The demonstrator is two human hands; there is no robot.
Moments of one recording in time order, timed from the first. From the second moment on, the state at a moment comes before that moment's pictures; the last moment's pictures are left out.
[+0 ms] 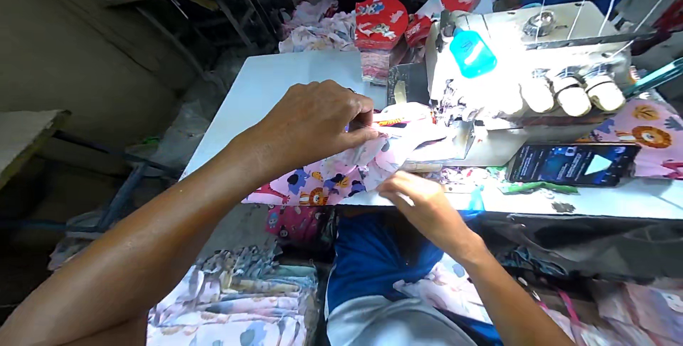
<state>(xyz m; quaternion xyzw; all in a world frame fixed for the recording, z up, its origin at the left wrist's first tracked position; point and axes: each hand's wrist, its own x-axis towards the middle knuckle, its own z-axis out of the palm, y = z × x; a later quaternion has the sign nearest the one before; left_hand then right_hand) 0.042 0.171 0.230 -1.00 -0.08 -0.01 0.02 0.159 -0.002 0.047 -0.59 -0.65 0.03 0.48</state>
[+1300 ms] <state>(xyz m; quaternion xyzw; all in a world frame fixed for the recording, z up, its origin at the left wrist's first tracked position) 0.041 0.159 0.221 -0.99 -0.10 -0.02 0.03 0.173 0.018 0.088 -0.66 -0.53 -0.10 0.52</state>
